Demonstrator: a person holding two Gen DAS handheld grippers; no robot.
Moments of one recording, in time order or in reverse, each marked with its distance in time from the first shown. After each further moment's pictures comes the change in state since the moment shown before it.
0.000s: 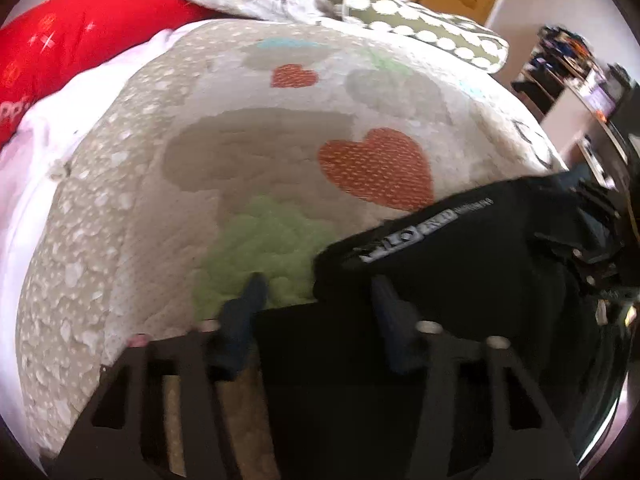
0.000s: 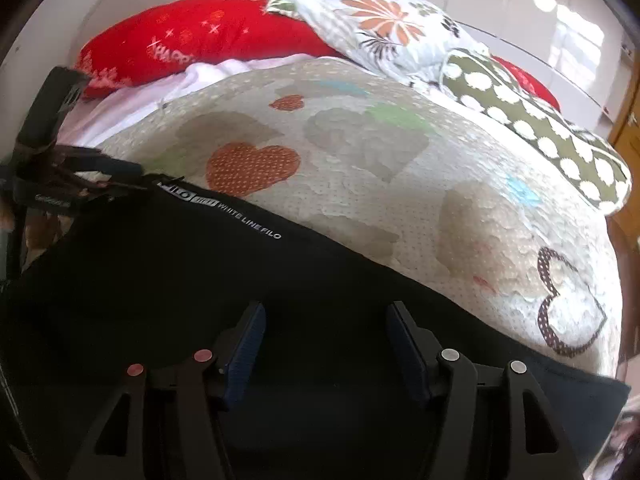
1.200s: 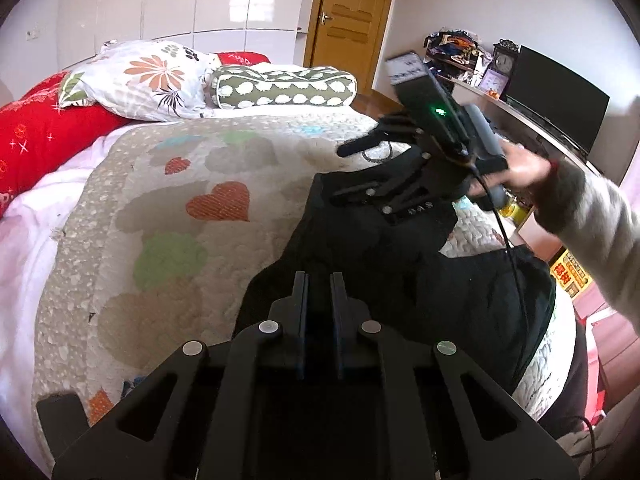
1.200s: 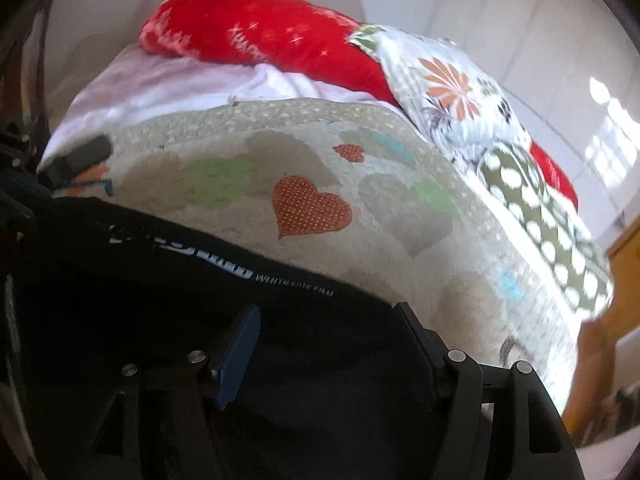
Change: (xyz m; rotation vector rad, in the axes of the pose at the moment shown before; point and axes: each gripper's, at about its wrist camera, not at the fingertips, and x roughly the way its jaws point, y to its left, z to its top) left arm -0.141 -0.095 -0.083 0.240 -0.236 -0.205; right arm -0.043 0.048 0.030 -0.336 -0.052 -0.031
